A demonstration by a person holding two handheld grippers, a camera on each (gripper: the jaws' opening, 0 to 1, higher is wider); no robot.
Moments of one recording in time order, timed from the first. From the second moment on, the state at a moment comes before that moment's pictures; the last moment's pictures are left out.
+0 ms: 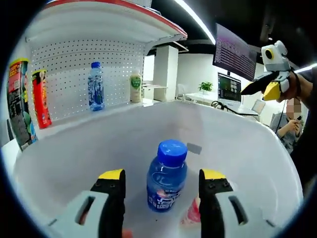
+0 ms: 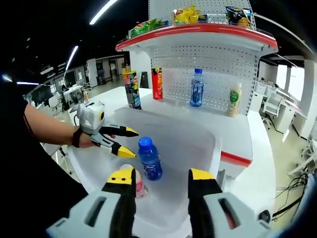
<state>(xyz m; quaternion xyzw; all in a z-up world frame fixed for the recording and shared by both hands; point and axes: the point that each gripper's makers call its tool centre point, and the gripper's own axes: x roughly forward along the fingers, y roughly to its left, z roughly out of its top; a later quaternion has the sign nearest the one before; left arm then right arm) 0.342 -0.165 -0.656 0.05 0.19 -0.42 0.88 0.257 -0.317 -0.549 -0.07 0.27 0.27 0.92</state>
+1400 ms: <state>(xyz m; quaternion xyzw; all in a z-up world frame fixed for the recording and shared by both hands) 0.362 -0.211 -0.660 0.02 0.12 -0.48 0.87 0.265 -0.342 -0.565 -0.07 0.30 0.24 0.92</state>
